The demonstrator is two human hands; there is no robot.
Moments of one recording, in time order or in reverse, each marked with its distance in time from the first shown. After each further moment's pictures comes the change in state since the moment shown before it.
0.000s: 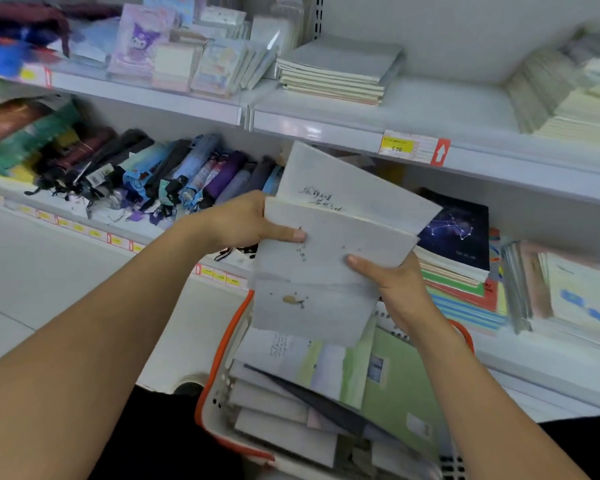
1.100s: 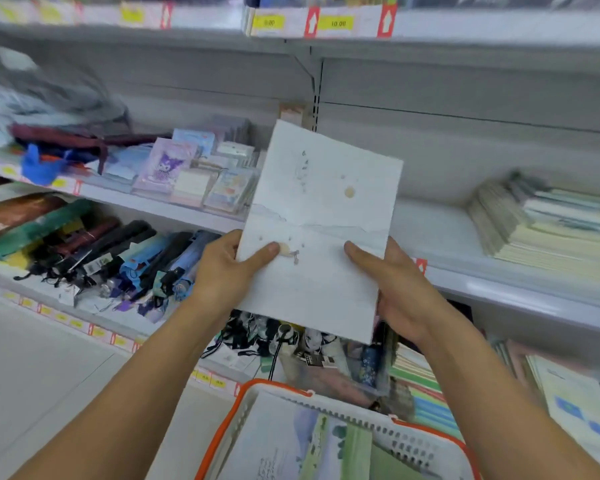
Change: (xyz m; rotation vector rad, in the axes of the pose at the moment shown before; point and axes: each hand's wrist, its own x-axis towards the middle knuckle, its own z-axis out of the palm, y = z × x) left_hand -0.003 0.051 -0.026 -0.417 0.738 0.236; right_hand 0.047 -0.155 0.051 0.064 -0.219 0.003
